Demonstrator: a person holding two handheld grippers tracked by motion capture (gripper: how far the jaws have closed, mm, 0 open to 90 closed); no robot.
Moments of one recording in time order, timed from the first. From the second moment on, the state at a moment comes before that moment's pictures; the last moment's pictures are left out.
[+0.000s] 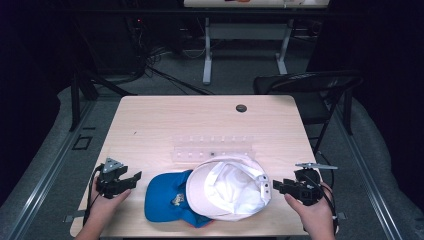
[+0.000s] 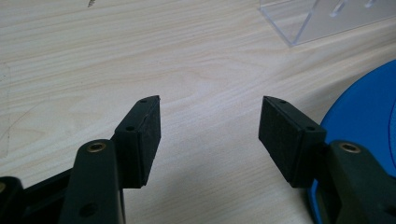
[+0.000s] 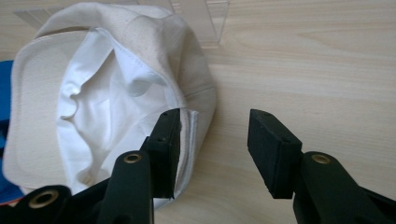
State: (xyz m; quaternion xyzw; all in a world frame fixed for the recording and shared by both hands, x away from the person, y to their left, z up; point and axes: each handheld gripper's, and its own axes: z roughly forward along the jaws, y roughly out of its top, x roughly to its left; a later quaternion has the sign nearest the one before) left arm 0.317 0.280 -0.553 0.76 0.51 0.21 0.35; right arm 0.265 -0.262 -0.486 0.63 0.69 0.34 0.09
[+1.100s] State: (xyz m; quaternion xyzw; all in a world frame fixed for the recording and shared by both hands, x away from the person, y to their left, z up) left arm 0.319 0.278 -0.556 0.77 0.51 0.20 0.34; right arm 0.301 -0.239 -0.530 0.63 0.70 0.34 -0.03
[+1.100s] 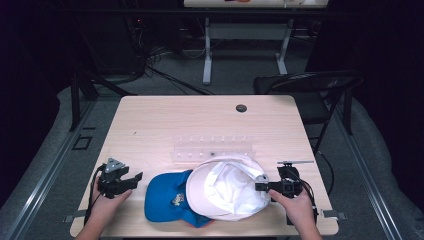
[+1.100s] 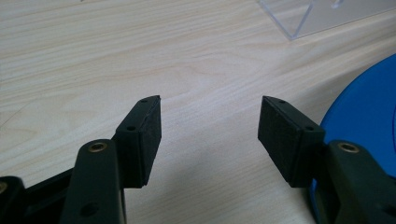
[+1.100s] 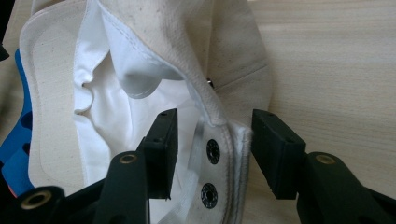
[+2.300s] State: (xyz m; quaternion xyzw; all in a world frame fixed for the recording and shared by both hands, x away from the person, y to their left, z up) left arm 0.321 0.279 -0.557 0.77 0.51 0.20 0.34; right arm 0.305 -0.234 -0.500 0.63 0.71 0.31 -0.07
